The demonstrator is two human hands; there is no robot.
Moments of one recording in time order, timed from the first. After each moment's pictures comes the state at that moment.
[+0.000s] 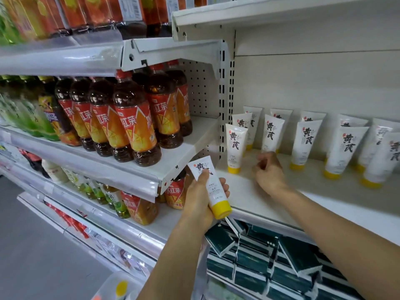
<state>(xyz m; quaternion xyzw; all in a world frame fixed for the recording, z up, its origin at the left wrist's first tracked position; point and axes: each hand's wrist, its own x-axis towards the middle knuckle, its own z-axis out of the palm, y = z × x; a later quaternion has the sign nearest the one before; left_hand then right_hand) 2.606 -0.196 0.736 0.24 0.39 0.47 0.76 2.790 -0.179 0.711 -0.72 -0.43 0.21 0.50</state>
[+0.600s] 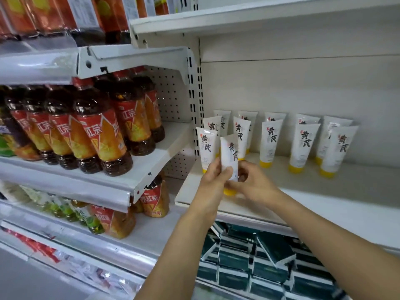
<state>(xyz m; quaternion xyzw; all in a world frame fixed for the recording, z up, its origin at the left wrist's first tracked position) 2.665 -0.213 0.745 0.56 0.30 0.38 0.68 2.802 -0.232 0.722 -0.62 -0.56 0.26 0.48</state>
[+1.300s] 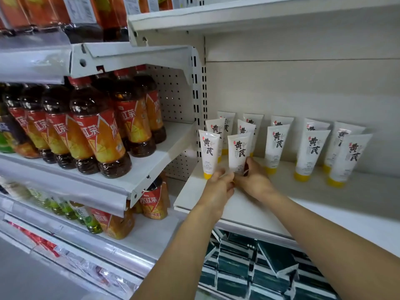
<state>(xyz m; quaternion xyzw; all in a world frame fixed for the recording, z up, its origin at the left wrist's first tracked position) 2.695 -0.186 0.732 0.42 0.37 0.33 0.76 2.830 -0.183 0.701 -0.76 -0.48 0.16 0.41</state>
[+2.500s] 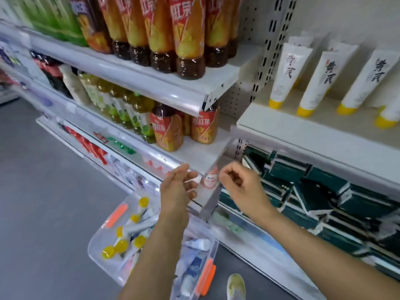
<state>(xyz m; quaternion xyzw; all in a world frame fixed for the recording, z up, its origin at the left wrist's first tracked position) 2.466 -0.279 0.640 0.22 0.54 0.52 0.63 2.621 -0.297 0.618 -0.56 -0.62 0.31 0.46</state>
